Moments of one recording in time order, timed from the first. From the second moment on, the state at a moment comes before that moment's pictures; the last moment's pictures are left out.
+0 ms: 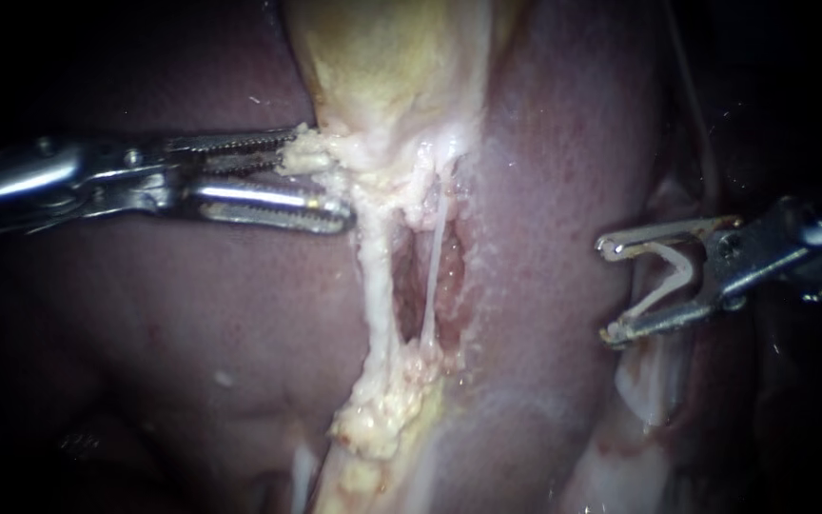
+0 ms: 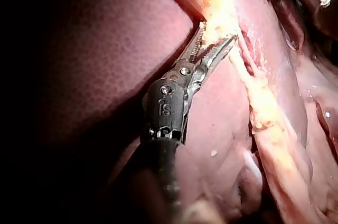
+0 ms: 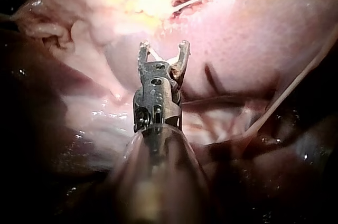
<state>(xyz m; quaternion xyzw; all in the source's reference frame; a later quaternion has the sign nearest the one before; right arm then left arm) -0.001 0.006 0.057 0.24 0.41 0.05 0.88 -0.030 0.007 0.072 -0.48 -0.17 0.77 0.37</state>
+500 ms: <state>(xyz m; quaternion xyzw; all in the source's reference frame) -0.001 0.006 0.057 0.24 0.41 0.05 0.88 -0.029 0.006 0.069 -0.46 -0.20 0.77 0.40</state>
